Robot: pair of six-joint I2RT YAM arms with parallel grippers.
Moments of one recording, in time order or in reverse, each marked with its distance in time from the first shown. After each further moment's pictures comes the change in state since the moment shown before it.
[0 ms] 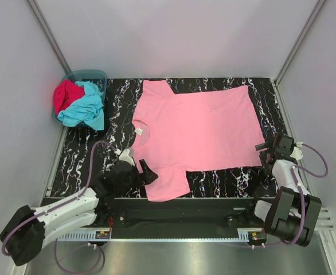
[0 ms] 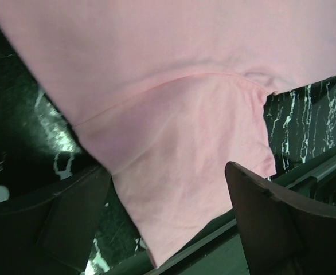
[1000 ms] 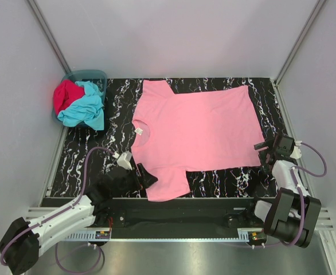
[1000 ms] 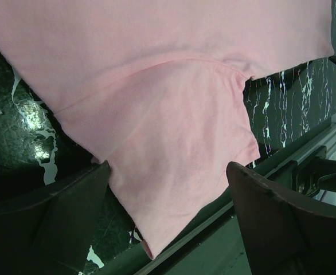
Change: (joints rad) left arm 0.004 -0.147 -0.095 0.060 0.061 -0.006; right arm 0.000 -0.019 -0.005 0.013 -0.051 -0.023
